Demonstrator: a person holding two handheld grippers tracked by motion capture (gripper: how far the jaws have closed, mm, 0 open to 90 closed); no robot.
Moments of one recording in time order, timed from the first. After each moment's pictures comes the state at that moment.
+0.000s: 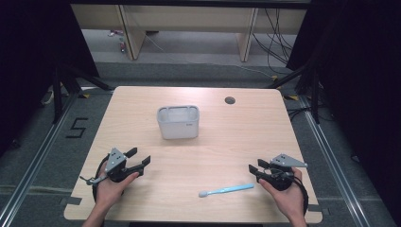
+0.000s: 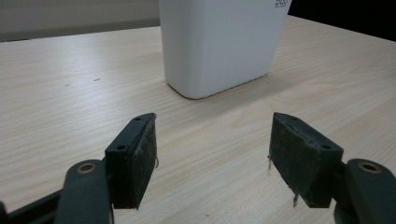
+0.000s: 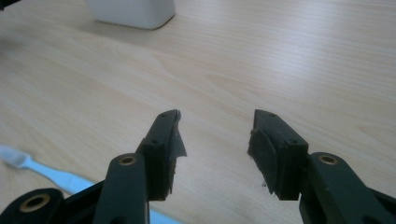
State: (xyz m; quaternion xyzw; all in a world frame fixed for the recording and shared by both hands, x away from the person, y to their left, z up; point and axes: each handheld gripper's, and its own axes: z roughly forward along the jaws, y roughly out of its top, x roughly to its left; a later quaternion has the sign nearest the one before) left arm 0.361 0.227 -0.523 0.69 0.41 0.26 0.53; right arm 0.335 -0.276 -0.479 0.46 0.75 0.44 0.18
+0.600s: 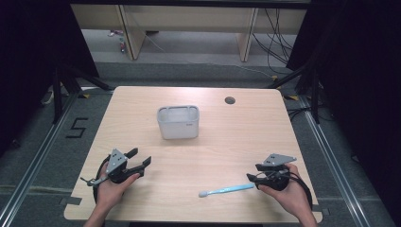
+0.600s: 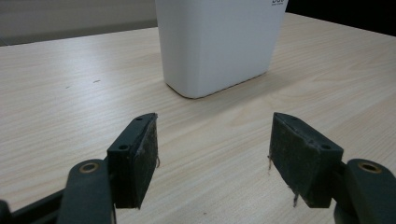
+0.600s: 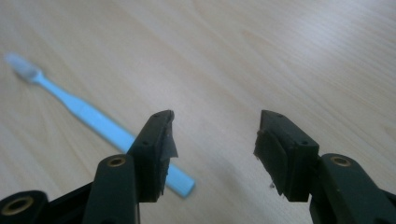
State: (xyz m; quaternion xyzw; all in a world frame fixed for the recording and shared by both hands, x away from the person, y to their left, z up) left arm 0.359 0.226 -0.522 0.70 0.41 0.27 0.52; right arm 0.341 -0.271 -0.468 0.36 0.86 0.33 0.15
